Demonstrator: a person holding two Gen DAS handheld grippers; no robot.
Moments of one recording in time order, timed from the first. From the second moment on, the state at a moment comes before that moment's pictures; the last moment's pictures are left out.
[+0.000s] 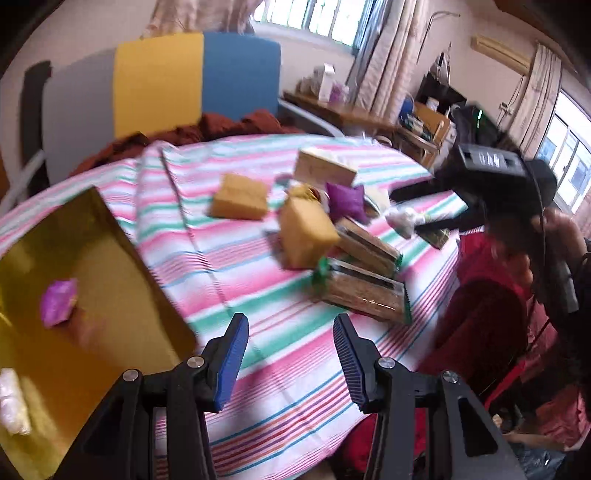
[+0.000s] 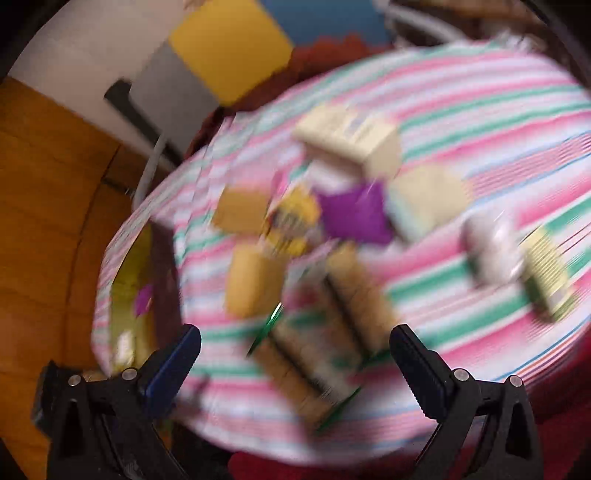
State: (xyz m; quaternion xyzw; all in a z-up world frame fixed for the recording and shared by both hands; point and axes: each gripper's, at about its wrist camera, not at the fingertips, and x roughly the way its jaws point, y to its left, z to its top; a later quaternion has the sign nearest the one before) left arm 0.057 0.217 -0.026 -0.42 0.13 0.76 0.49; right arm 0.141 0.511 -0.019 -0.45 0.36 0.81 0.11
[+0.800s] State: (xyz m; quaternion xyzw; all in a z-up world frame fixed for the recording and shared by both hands) left arm 0.061 0.327 -0.073 -0.58 0.04 0.72 0.38; right arm 0.190 0.572 -0.002 -0.21 0.46 0.86 0.07
